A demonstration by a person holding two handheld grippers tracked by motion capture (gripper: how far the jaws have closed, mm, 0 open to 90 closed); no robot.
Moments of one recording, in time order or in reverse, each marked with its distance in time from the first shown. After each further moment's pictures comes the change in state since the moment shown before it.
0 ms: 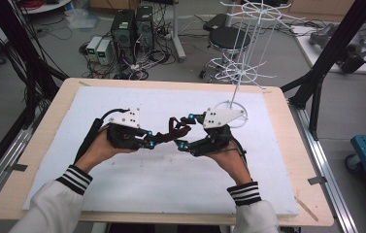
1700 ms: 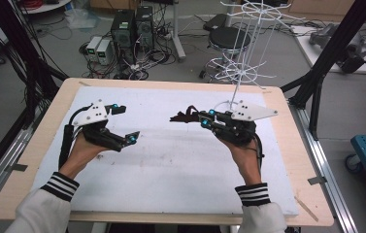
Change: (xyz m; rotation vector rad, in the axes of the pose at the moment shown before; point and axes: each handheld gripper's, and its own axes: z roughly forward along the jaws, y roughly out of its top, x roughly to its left) left arm 0.005 -0.035 -0.047 -0.317 0.349 -0.080; right arm -0.010 0.000 -0.054 -0.112 -0.238 0.094
